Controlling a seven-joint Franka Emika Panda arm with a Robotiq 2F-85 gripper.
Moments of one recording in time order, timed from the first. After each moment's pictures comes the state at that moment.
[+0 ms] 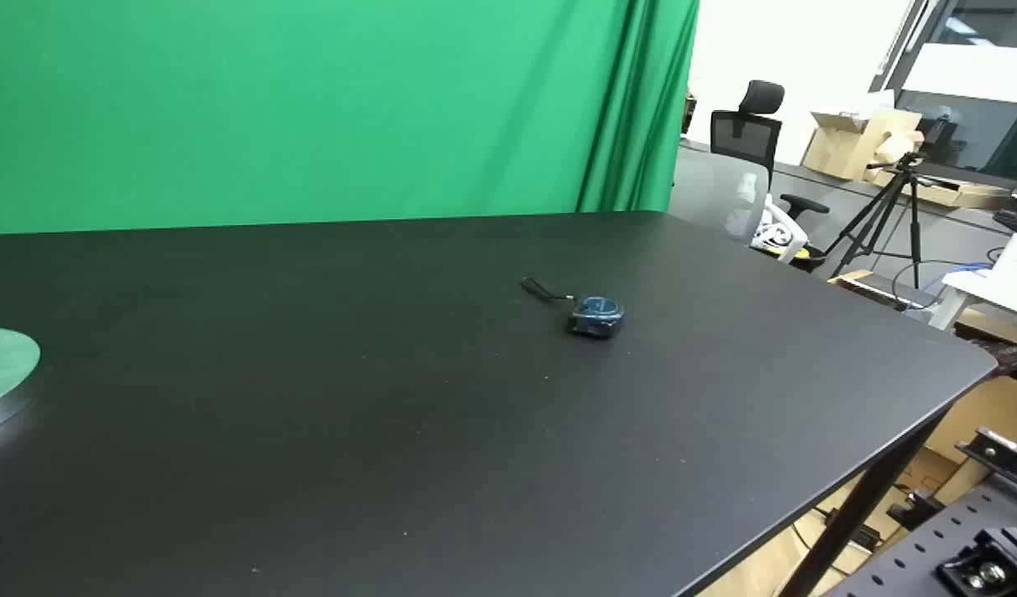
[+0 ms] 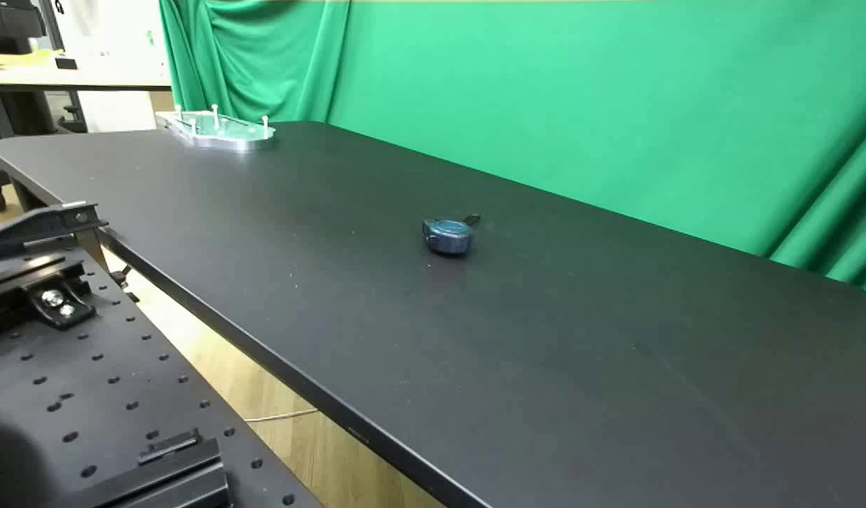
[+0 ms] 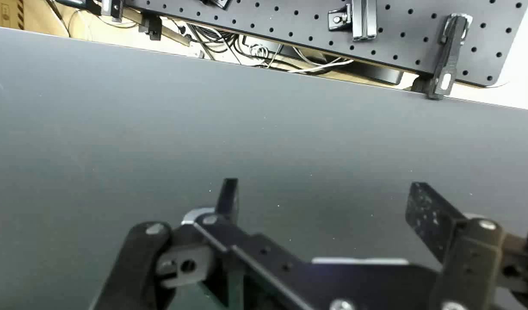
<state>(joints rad) 0.16 -0.61 0.37 -2.54 0.00 1.75 0.22</state>
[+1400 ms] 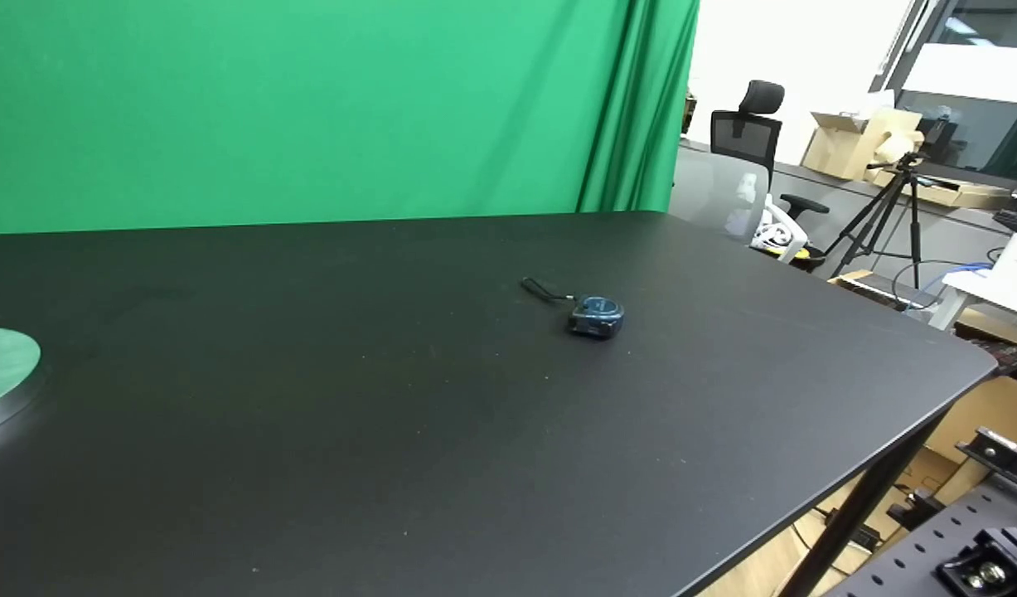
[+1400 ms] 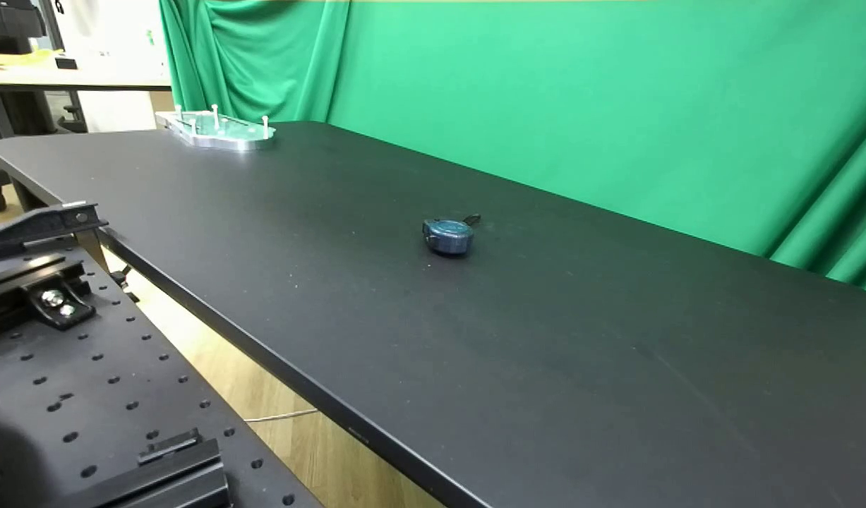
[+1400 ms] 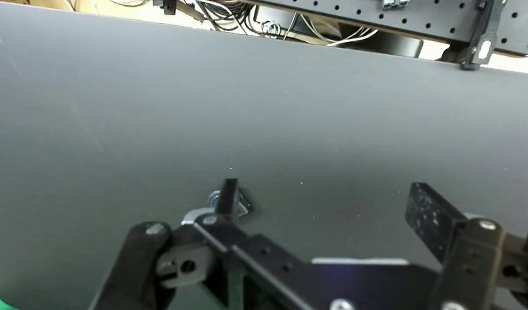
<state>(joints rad) 0.16 -0.61 0.31 -2.56 -0.07 1.83 0.20</state>
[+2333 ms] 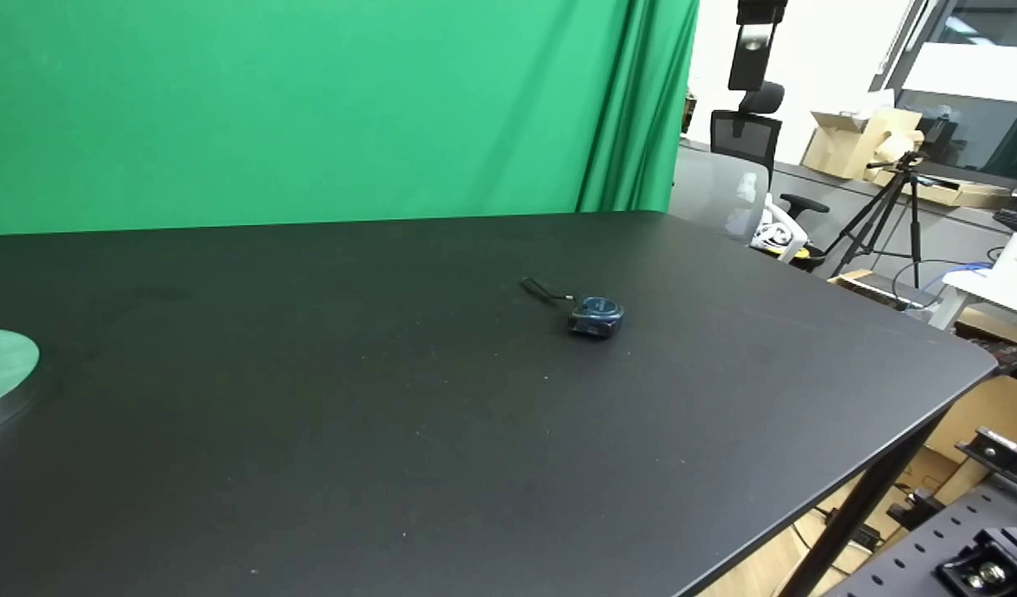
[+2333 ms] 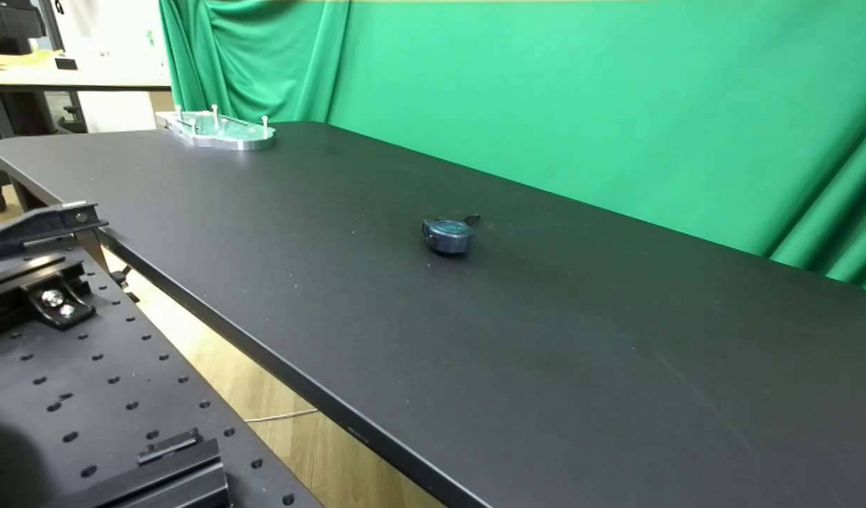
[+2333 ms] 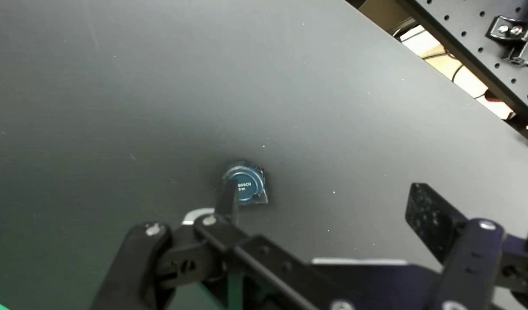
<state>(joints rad) 0.10 -0.46 -0.09 -2.58 -0.19 2.07 -0.57</state>
